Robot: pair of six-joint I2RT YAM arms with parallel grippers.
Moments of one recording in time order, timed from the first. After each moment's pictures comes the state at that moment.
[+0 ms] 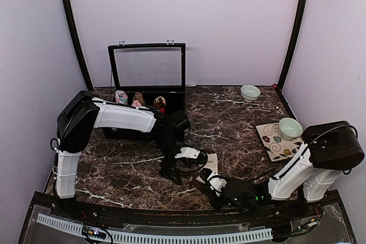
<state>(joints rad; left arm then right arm) -0.91 2.13 1.51 -0.81 0.60 0.95 1.44 1.71 0.34 0.77 0.43 0.24</state>
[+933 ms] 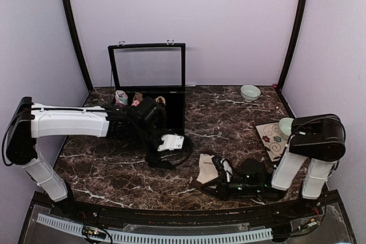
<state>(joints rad) -0.89 1.60 1.13 -0.47 0.32 0.74 1.14 1.83 0.21 1.17 -0.18 0.59</state>
